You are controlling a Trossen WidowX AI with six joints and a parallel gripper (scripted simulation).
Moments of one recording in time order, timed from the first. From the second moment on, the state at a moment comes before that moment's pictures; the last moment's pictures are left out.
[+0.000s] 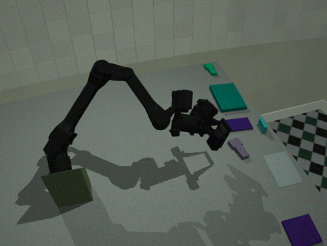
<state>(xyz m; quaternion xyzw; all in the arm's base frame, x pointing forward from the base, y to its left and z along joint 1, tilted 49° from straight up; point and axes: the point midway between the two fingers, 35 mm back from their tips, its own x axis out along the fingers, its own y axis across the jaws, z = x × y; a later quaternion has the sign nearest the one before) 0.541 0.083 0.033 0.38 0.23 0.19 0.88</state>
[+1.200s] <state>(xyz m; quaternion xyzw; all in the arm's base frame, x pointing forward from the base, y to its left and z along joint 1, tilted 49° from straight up) 0.558 0.114 0.009 0.39 0.16 0.15 0.89</state>
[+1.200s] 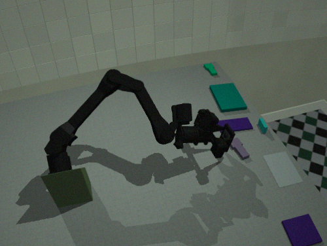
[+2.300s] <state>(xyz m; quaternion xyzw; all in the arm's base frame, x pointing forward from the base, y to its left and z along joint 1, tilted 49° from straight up) 0.557 0.128 -0.003 0.39 0.16 0.15 0.89</state>
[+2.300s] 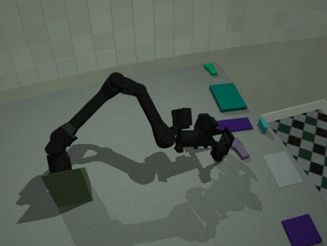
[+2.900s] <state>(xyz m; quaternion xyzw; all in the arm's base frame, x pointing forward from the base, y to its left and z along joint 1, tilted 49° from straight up) 0.557 0.136 -0.008 0.39 0.15 0.15 0.89</state>
